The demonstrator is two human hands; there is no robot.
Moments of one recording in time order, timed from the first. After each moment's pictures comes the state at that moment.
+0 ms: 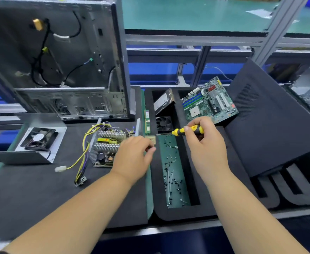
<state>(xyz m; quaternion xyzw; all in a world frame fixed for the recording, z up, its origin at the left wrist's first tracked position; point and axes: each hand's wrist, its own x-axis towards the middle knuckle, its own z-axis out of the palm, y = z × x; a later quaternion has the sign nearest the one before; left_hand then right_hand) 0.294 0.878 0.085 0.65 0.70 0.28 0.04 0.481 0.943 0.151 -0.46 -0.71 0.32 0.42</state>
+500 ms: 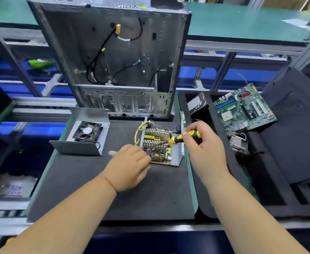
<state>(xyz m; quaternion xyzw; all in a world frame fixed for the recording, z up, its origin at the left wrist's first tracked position) 0.161 0.777 0.084 0.78 0.59 0.14 -0.10 0.362 0.873 0.150 -0.42 -0.72 0.37 0.40</state>
